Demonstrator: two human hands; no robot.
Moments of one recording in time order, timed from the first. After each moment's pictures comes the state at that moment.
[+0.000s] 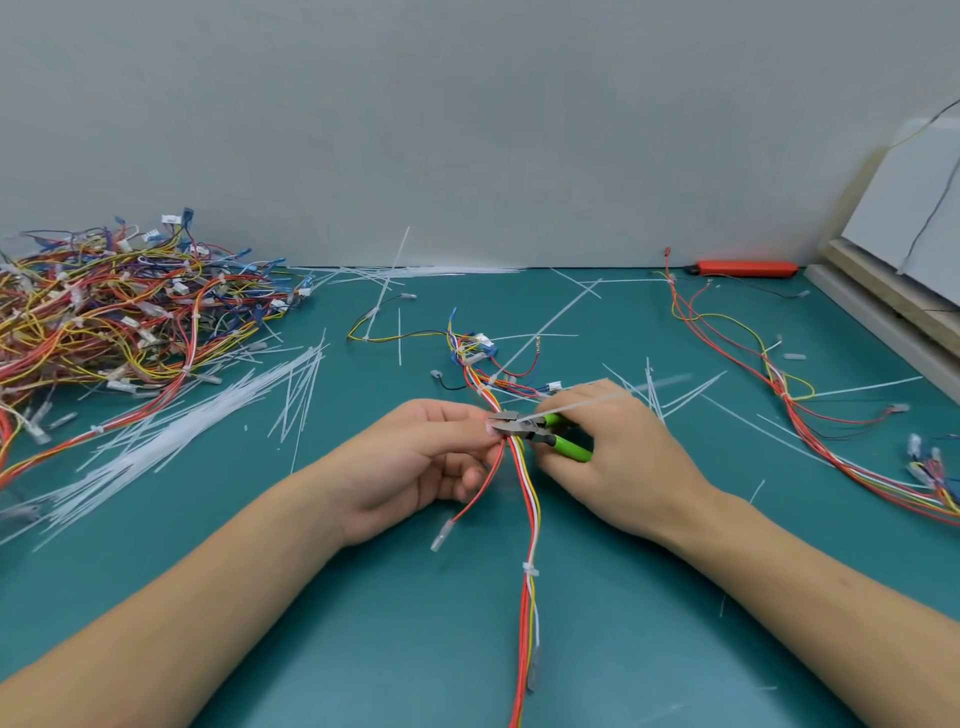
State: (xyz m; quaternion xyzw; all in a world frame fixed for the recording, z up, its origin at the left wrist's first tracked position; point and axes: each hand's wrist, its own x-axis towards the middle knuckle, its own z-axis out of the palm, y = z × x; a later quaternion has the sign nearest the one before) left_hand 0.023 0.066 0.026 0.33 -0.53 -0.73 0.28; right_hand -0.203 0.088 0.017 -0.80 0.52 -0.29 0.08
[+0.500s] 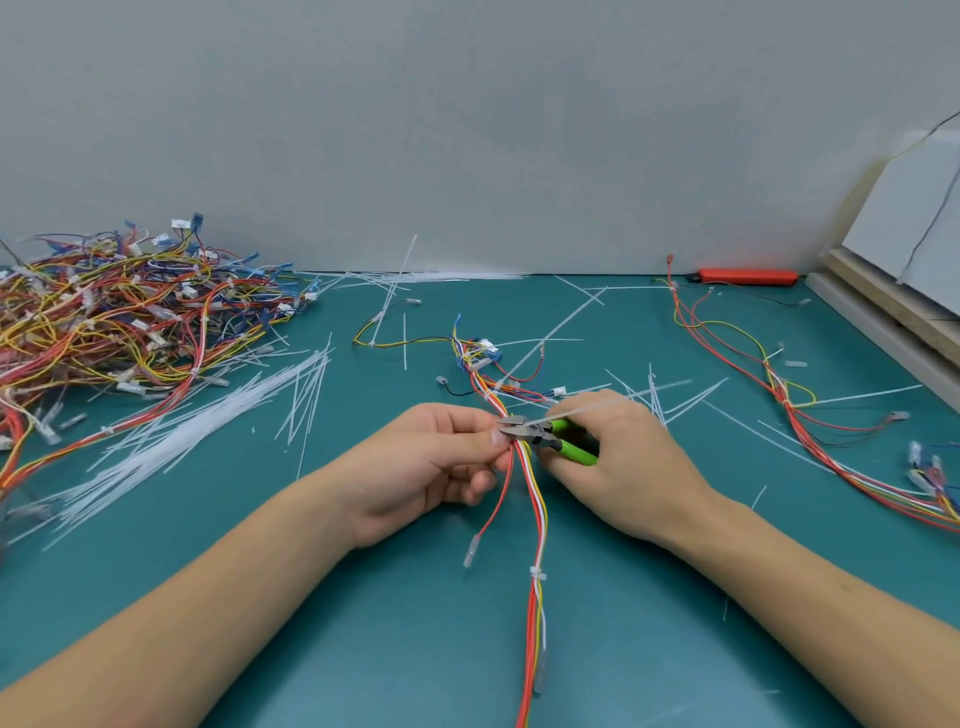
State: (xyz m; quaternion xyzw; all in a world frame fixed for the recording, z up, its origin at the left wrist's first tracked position) left_hand 0.022 0.070 0.028 0.32 -0.54 -0.73 0.28; right_hand -0.204 0.088 0.019 -0.79 0.53 -0.29 0.12
